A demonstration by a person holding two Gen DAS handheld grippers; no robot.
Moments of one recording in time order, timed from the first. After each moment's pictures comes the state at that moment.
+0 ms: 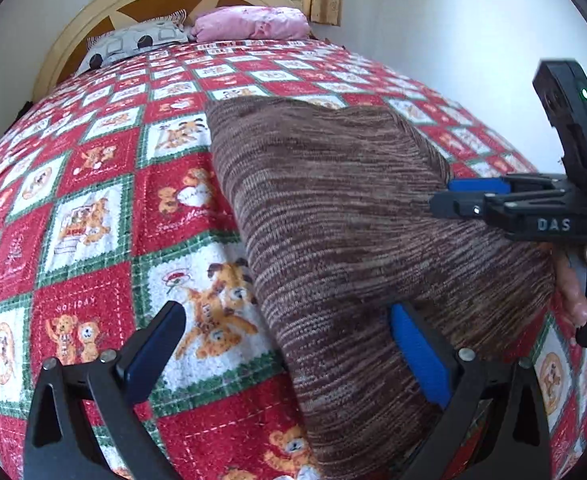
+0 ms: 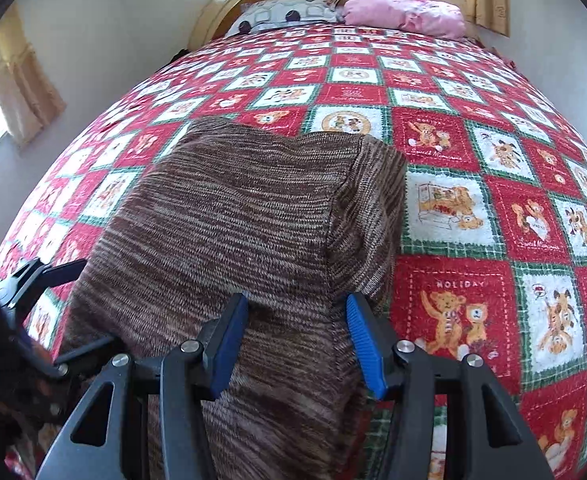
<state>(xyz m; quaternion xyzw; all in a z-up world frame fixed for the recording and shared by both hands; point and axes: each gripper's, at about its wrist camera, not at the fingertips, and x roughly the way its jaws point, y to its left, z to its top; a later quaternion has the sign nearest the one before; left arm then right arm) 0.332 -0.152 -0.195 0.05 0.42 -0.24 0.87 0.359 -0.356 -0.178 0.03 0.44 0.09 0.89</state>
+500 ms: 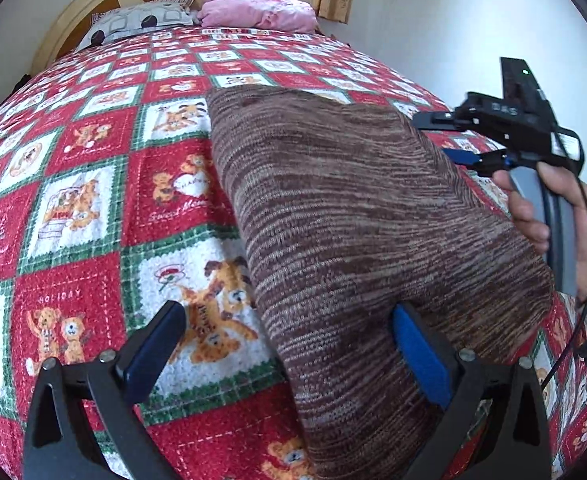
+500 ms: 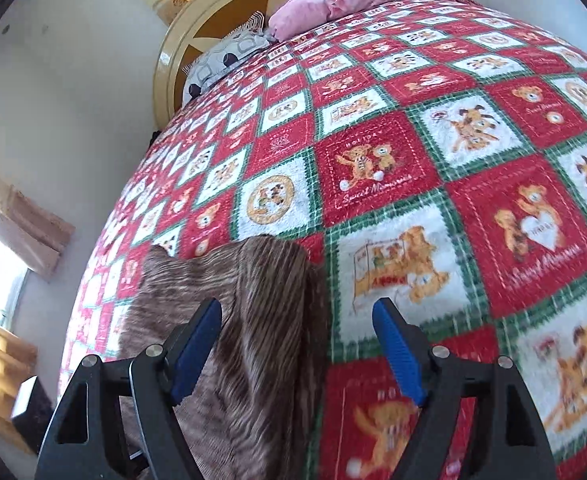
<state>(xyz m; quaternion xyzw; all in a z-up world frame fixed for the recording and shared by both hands) 0.343 -0.152 -0.201 0.02 0.45 -0.25 0.86 0.436 -0.443 -0.190 0.24 0.42 0.05 0.88</state>
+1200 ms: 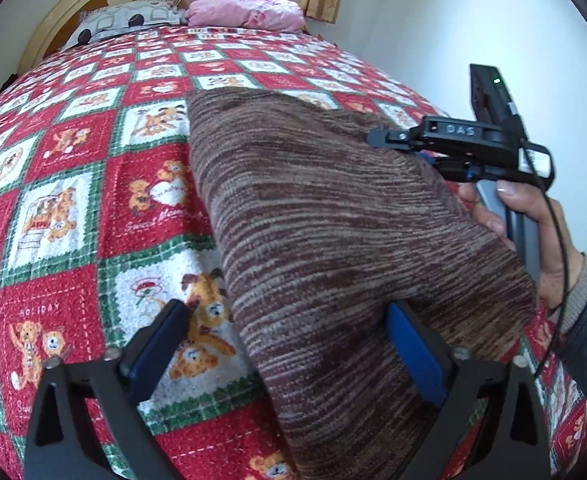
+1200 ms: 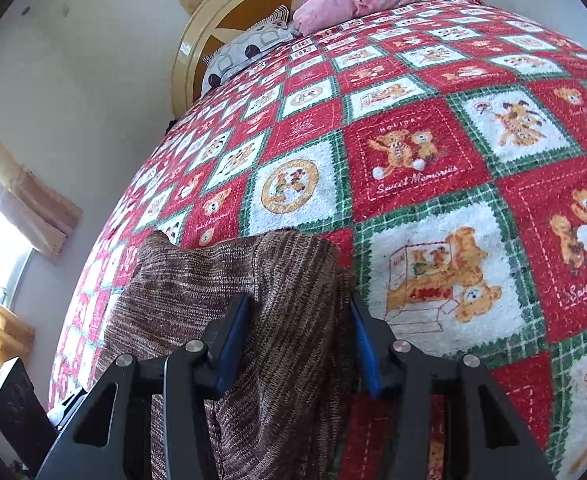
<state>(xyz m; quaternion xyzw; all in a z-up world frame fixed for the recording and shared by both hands) 0.352 -0.159 -0.201 0.01 0.44 -0.28 0.85 0.445 -0.434 -0.213 0.23 0.40 0.10 0.88</state>
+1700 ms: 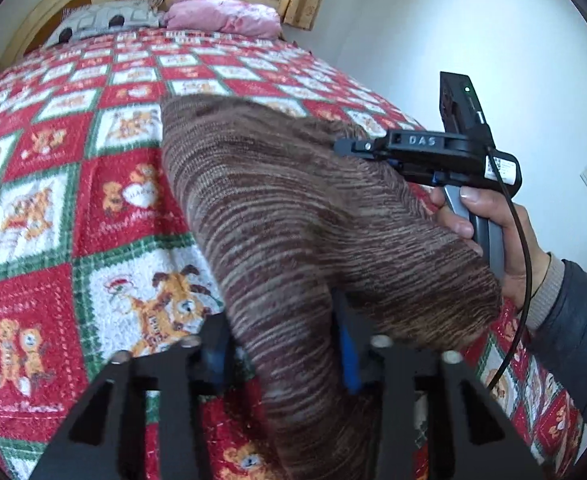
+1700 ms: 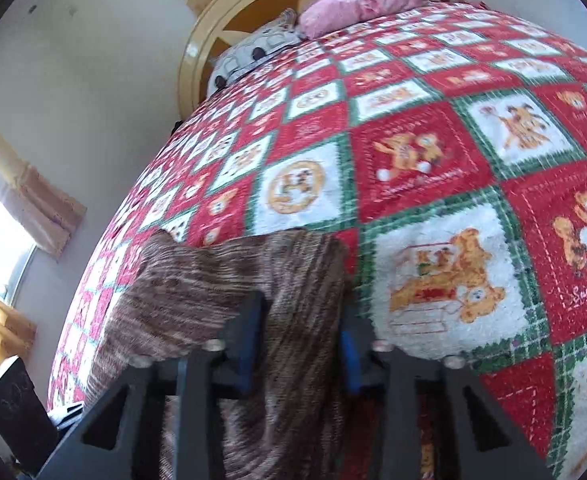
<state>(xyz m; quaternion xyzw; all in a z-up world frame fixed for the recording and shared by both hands) 0.339 -0.156 -0.193 -0.02 0.43 -0.33 0.84 0.440 -0.423 -0.205 0.20 0.39 0.09 0.89</state>
